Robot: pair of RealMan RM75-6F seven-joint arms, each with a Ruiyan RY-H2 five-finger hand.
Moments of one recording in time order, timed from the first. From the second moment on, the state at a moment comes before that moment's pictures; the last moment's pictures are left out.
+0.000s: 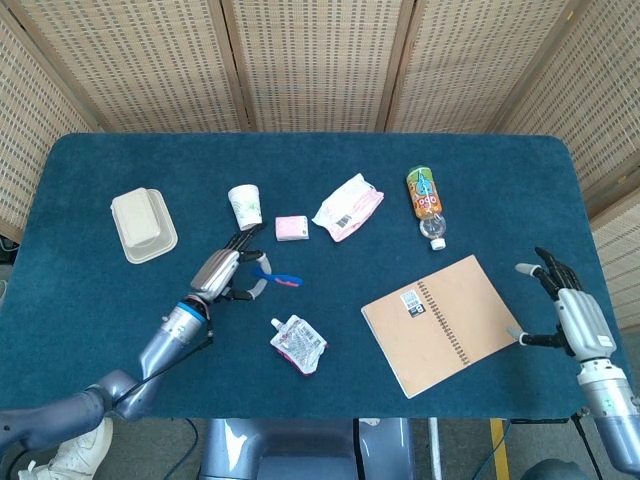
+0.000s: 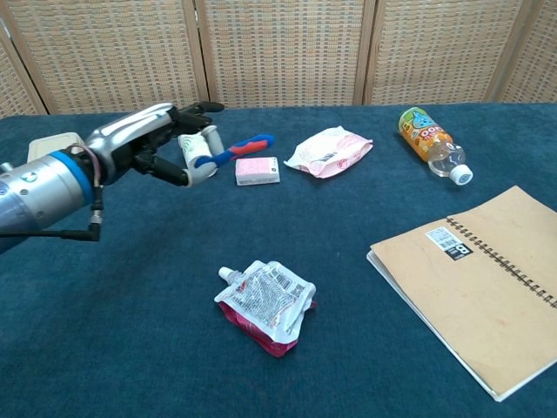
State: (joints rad) left arm -0.72 -1.73 -0.21 -1.18 1.46 1.02 -0.51; right arm 0.24 -1.00 0.18 -1.72 -1.41 1.19 0.40
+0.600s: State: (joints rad) left arm -0.90 -1.91 -0.34 -1.19 1.33 0.89 -0.54; right arm 0.47 -1.01 0.27 -1.87 -1.26 0.98 0.31
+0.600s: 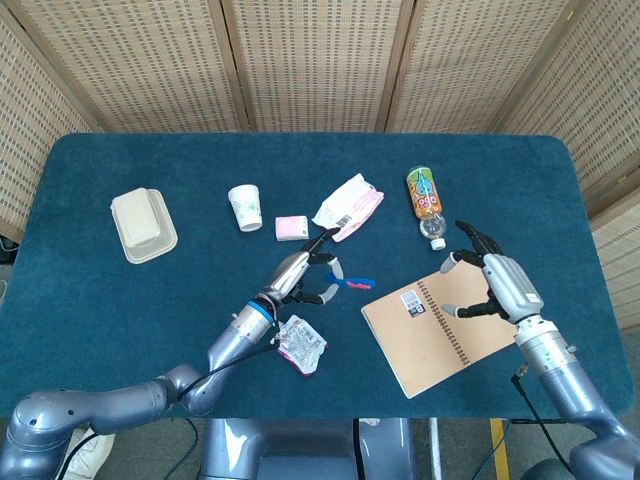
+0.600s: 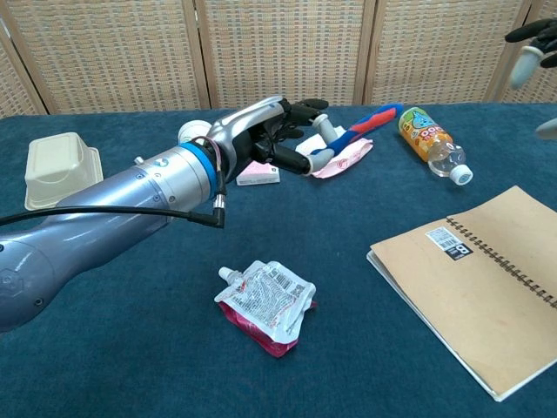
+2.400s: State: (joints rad) left arm -0.98 -1.94 -0.40 -1.24 1.19 0.82 -0.48; right arm 0.59 -1.15 0.28 -1.92 -1.12 1.00 0.16
